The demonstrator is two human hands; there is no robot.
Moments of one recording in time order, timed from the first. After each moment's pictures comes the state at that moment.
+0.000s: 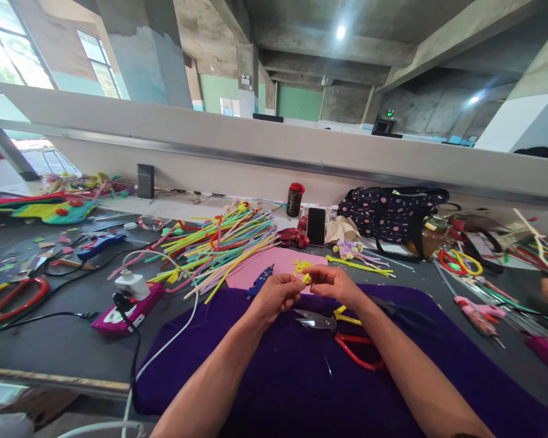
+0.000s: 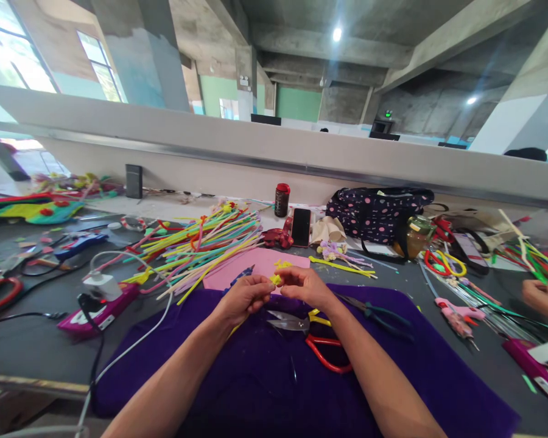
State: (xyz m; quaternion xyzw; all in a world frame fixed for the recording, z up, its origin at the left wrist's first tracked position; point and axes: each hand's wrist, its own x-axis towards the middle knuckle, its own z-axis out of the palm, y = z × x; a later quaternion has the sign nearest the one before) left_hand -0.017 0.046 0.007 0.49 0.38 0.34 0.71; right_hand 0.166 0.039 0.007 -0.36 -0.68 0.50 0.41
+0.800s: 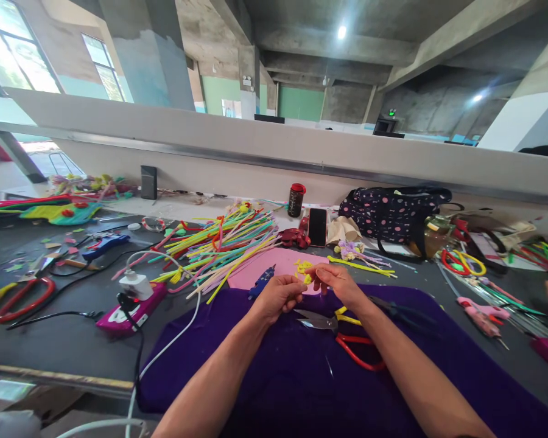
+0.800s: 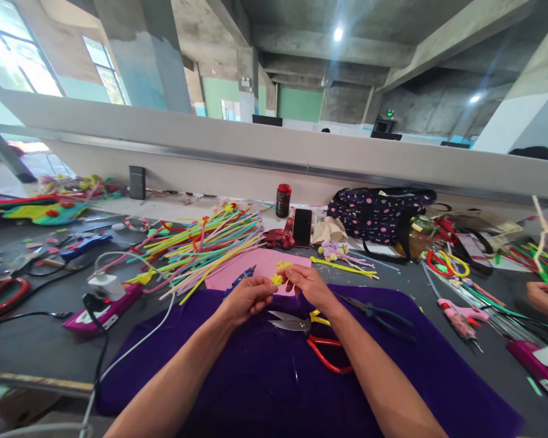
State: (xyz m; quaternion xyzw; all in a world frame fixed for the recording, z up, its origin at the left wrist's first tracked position) left_hand -0.016 0.047 0.004 0.49 0.37 0.33 0.71; right_hand 0.163 0.038 0.014 -0.37 -0.66 0.47 0.45
